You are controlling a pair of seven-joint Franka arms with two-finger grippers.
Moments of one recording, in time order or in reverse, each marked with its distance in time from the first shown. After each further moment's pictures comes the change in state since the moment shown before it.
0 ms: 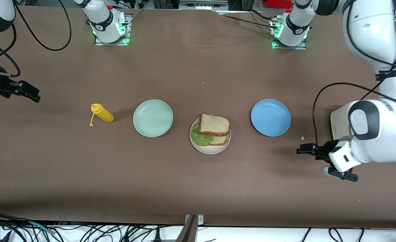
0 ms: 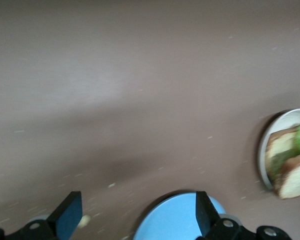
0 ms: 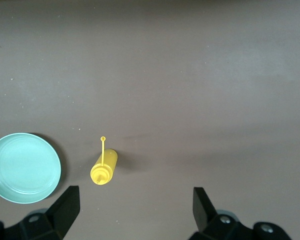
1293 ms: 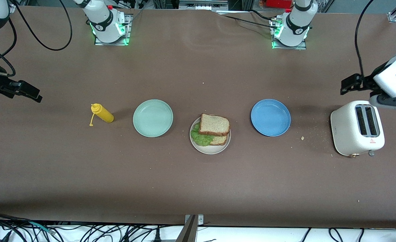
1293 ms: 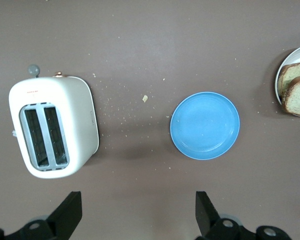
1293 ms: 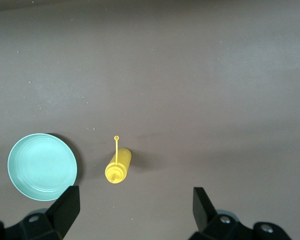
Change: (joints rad) left arm 0.185 -0.613 -0.300 -0.287 0.464 -0.295 -0.288; right arm -0.001 0.000 -0.016 0.001 0.072 0.000 0.001
